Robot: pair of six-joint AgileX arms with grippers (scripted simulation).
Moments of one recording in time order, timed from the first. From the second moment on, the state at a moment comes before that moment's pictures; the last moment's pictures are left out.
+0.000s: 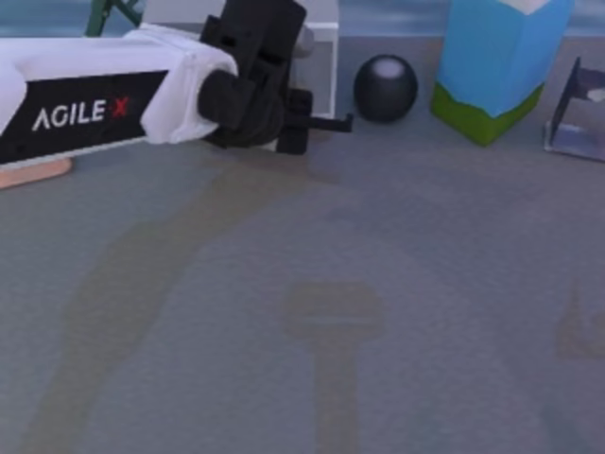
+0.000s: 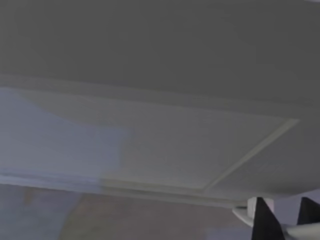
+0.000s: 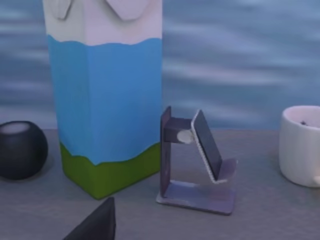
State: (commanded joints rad) left arm -0.54 2.01 1.43 -0.29 -0.18 -0.25; right arm 0.00 0.00 0.00 0.00 0.00 0.00
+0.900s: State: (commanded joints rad) left arm -0.54 2.01 1.42 -0.29 -0.16 -0.24; right arm 0.00 0.00 0.00 0.00 0.00 0.00
